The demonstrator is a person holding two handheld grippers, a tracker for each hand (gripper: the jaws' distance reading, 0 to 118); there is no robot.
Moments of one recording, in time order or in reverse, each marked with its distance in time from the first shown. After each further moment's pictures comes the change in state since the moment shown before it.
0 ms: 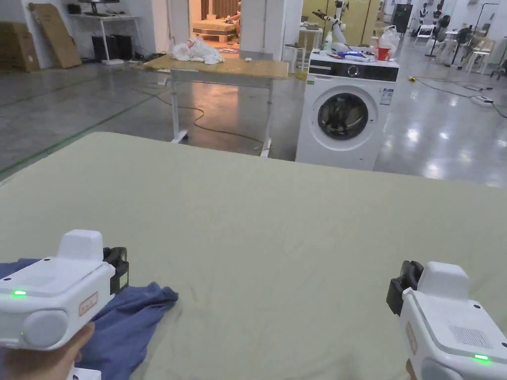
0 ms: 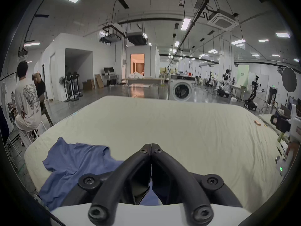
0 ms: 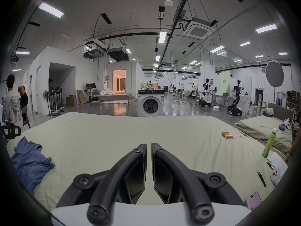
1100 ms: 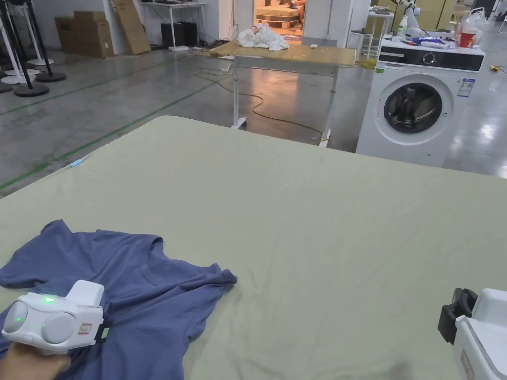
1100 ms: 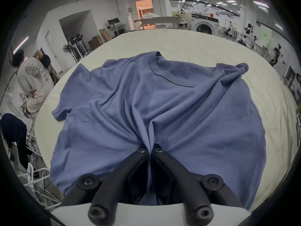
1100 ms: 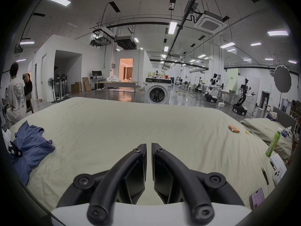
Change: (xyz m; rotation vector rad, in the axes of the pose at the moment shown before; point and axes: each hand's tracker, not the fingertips) left arm -0.127 -0.116 -0.038 -0.554 0.169 -0.049; right arm -0.020 -0.029 -0.008 -0.099 0.053 0.058
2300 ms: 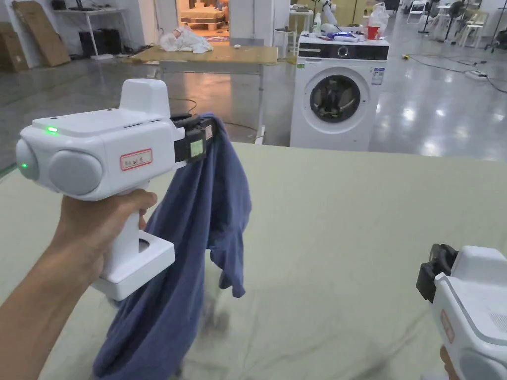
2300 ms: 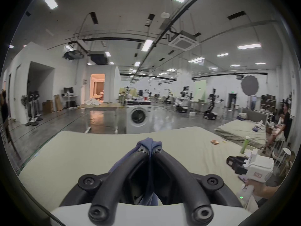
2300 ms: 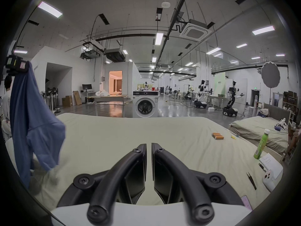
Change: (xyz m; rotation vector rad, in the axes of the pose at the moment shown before) left arm 0.222 0.212 0.256 0.812 -0.613 -0.152; right arm 0.078 0.024 0.046 0.119 -0.106 -0.075
